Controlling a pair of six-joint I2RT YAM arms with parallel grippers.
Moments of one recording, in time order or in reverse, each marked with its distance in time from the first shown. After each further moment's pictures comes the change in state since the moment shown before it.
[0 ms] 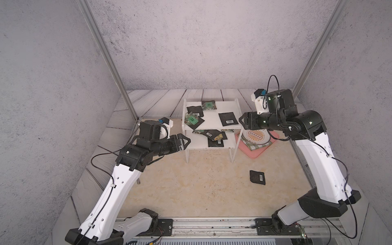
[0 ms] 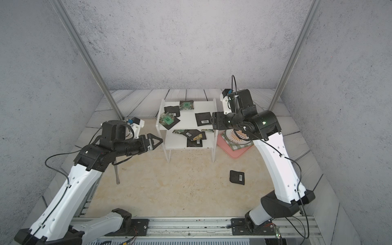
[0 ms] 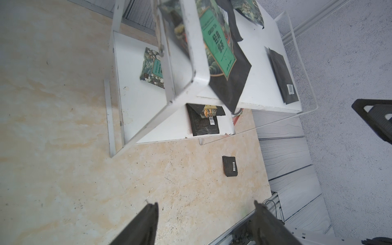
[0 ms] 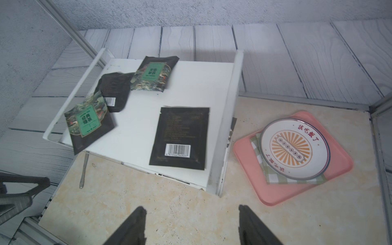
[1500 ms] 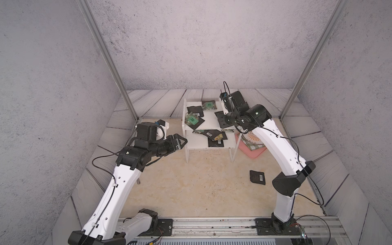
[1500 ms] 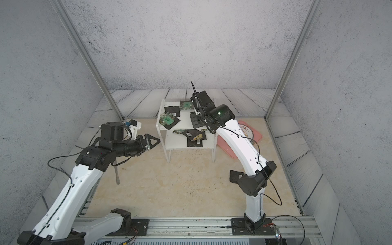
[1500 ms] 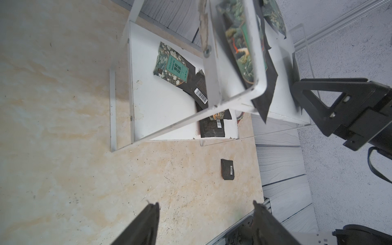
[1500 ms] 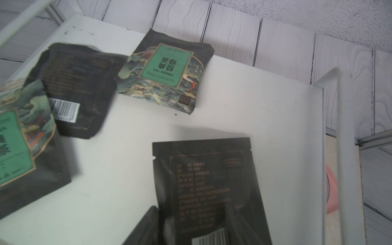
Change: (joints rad) left arm 0.089 -0.015 -0.089 0.050 0.078 -0.042; right arm 0.158 0.310 0.081 0.101 0.238 -0.068
